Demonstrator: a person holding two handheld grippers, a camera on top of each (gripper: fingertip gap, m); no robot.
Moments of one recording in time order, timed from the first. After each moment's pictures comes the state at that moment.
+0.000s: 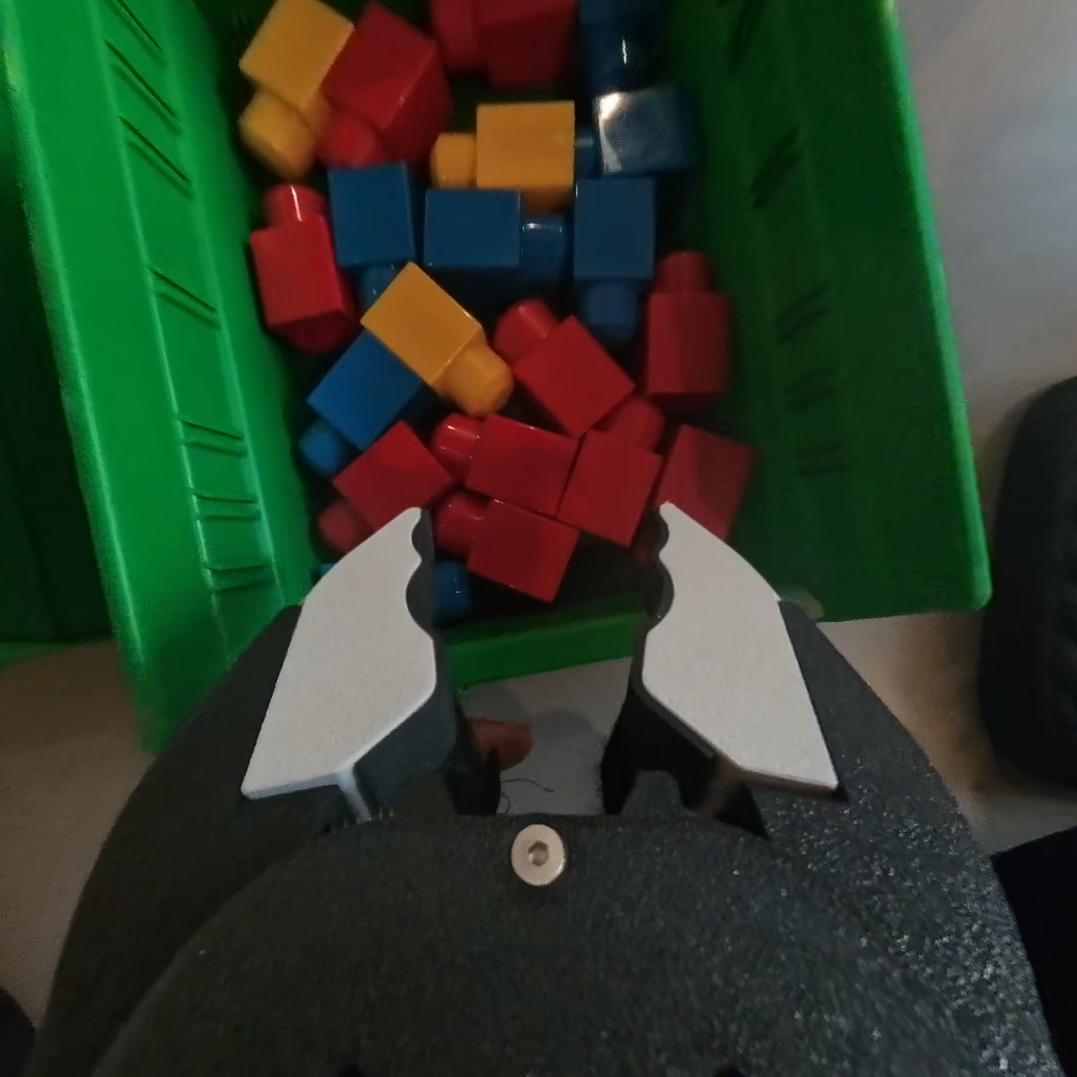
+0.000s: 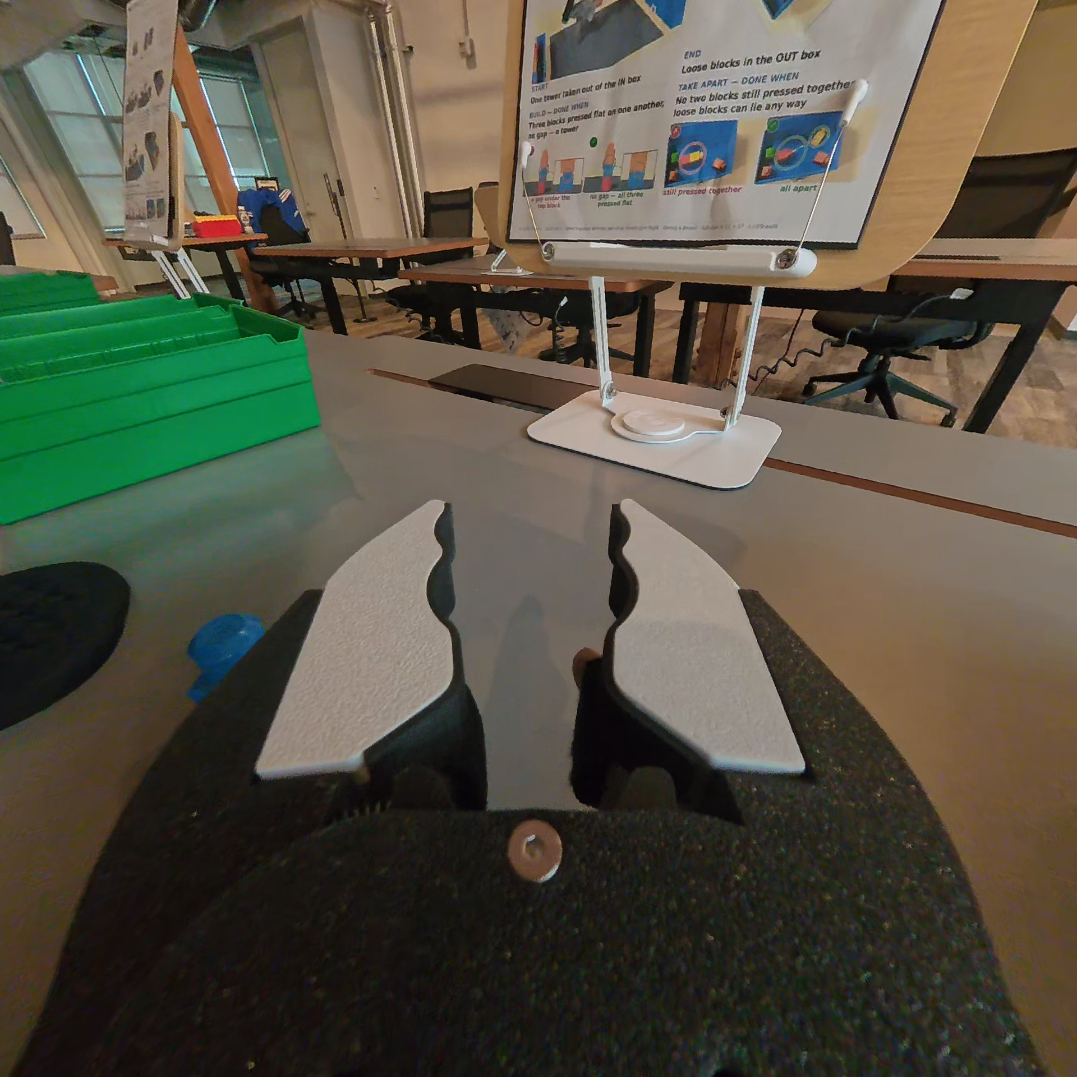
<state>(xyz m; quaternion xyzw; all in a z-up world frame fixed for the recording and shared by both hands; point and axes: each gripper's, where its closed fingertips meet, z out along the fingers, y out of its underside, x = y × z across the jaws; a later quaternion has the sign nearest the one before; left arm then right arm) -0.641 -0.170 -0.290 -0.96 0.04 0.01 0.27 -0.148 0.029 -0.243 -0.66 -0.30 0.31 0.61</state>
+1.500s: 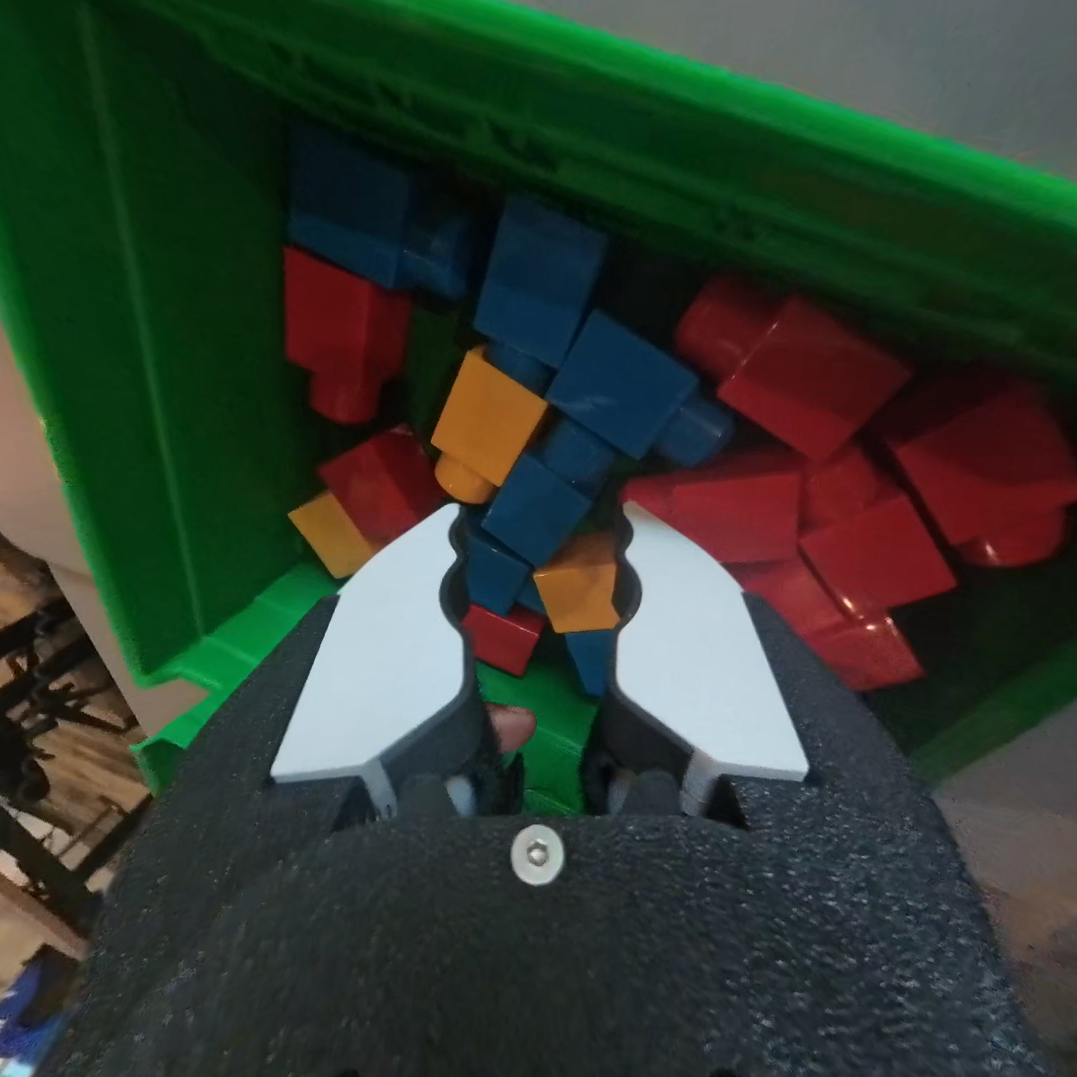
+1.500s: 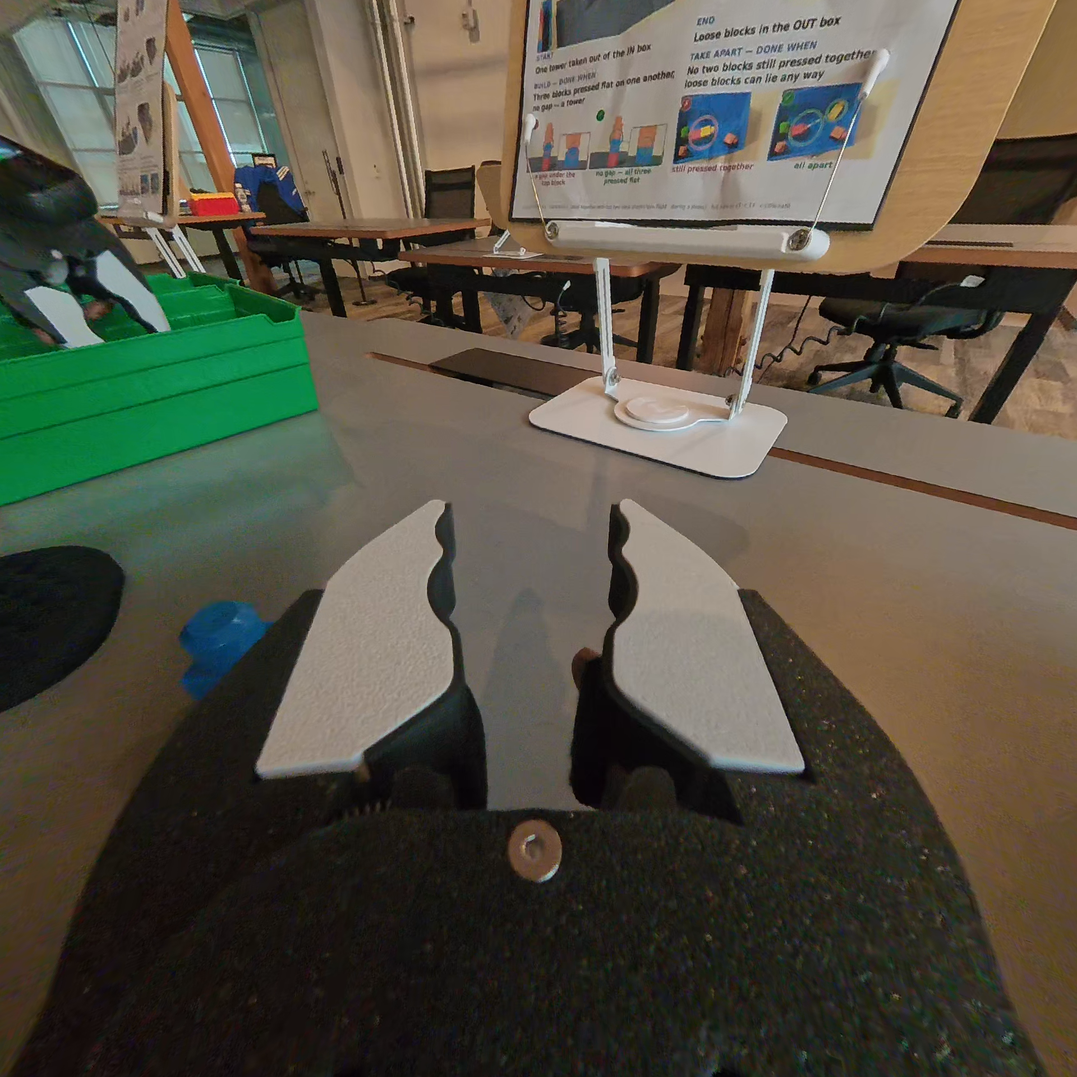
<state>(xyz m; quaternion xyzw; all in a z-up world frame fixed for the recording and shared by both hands) -0.643 -0.063 -0.305 -0.83 0.53 0.11 0.09 -0.150 0.030 -0.249 -0.67 -0.31 0.31 0.61</state>
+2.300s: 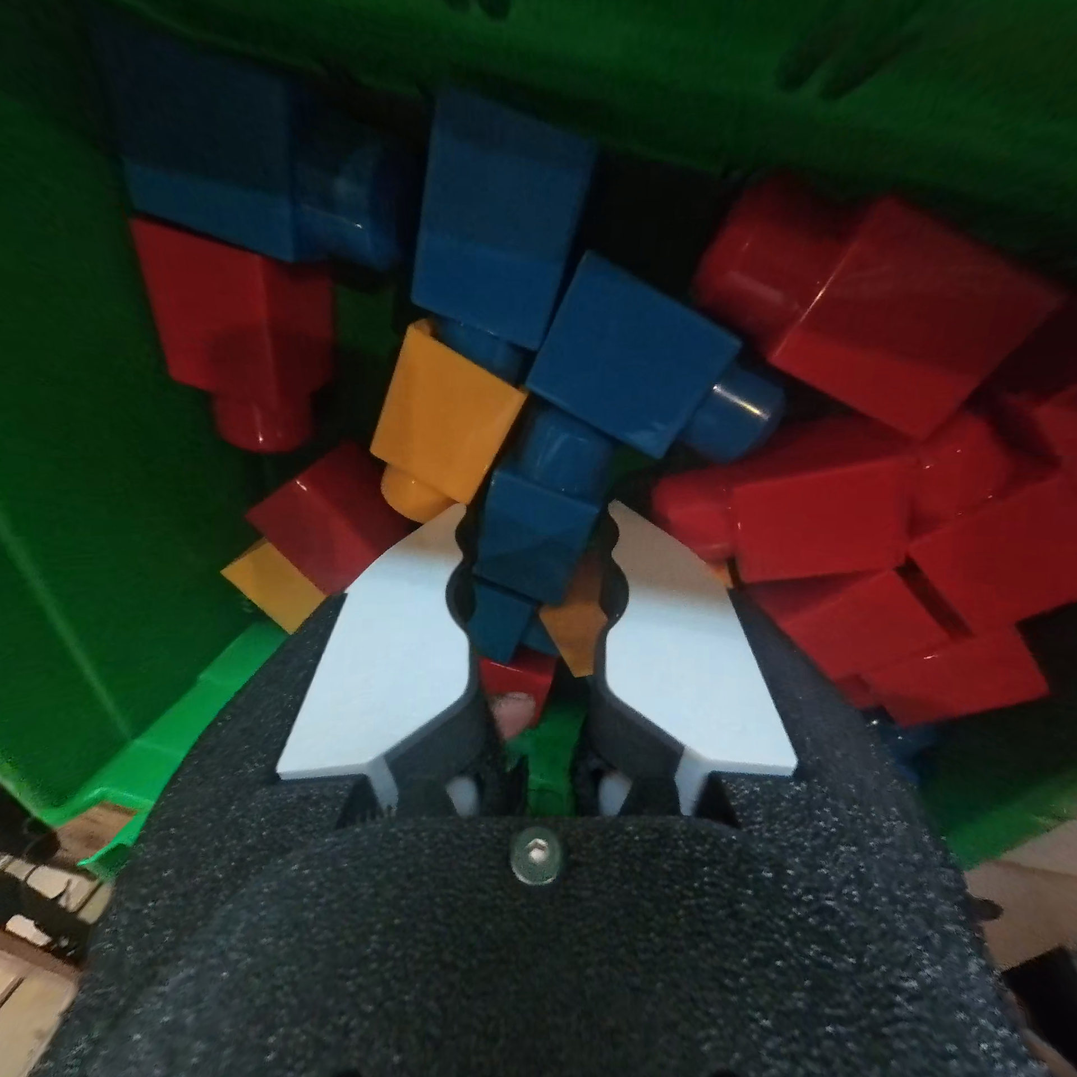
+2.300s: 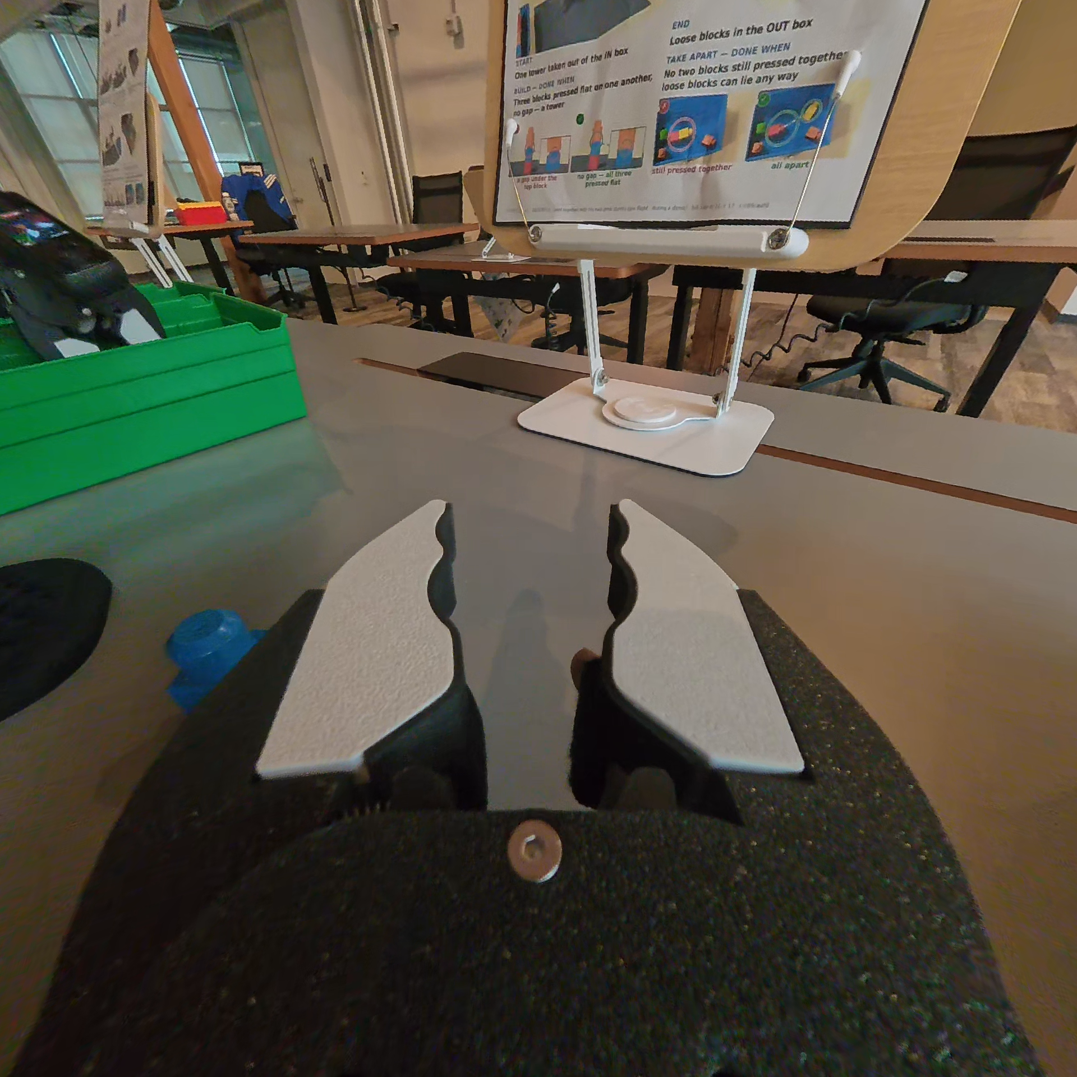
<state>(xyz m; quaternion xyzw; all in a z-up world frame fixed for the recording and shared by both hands) -0.658 -0.060 -0.343 -0.81 0.58 0.08 0.05 -0.145 0.035 -0.249 -0.67 -0.30 0.30 0.61</state>
